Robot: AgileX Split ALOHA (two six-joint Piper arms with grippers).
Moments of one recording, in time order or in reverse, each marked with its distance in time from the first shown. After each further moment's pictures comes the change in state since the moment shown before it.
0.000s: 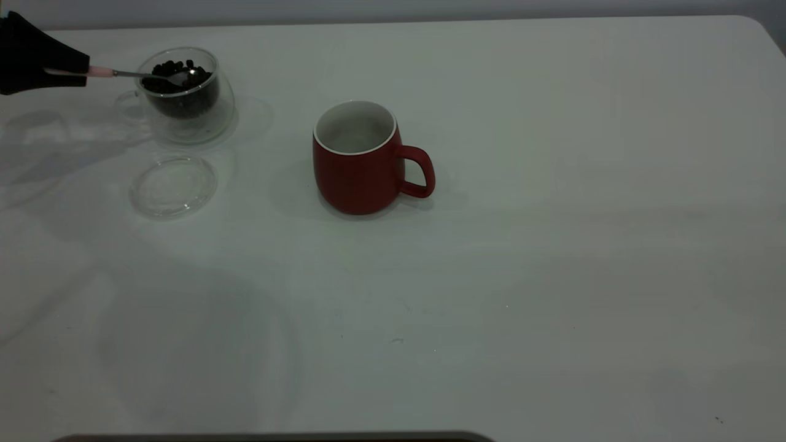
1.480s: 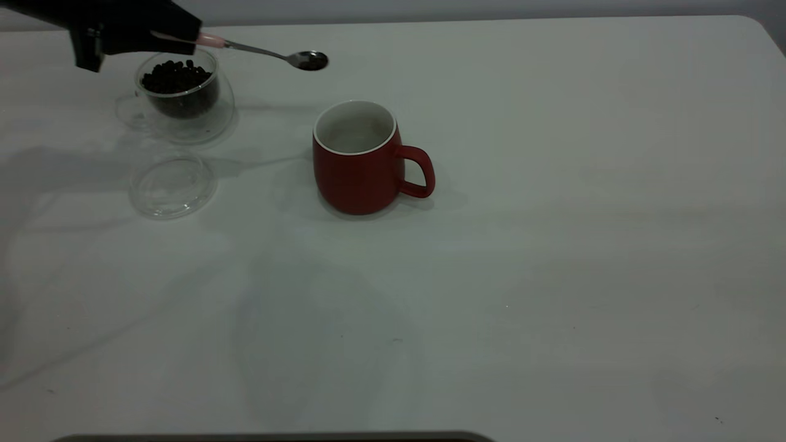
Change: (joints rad) left arm -0.280 -0.199 0.218 -0.023 -0.001 0.065; right arm 0.000 0.000 0.000 0.000 0.000 0.000
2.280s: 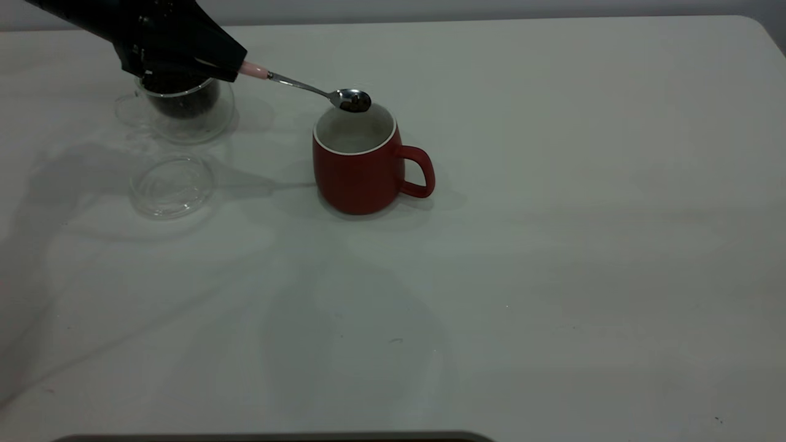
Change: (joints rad) left arm -0.098 0.000 0.000 0.082 -0.011 0.133; right arm 0.000 0.000 0.000 0.000 0.000 0.000
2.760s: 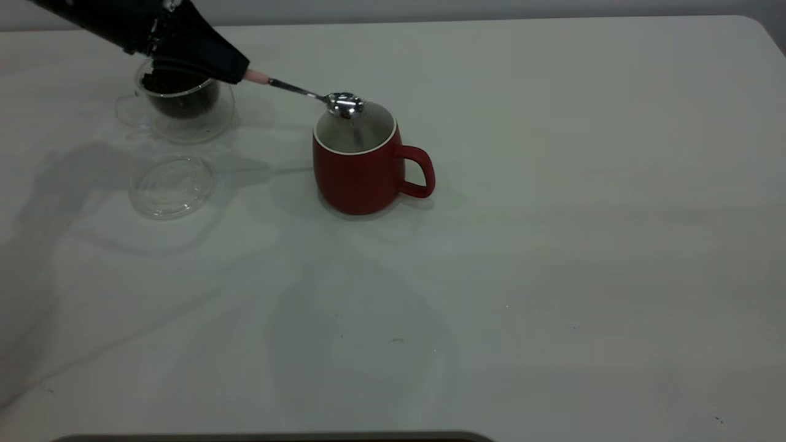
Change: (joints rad) left arm -0.023 0.000 0.000 -0.004 -0.159 0.377; right arm 0.000 0.000 0.000 0.000 0.000 0.000
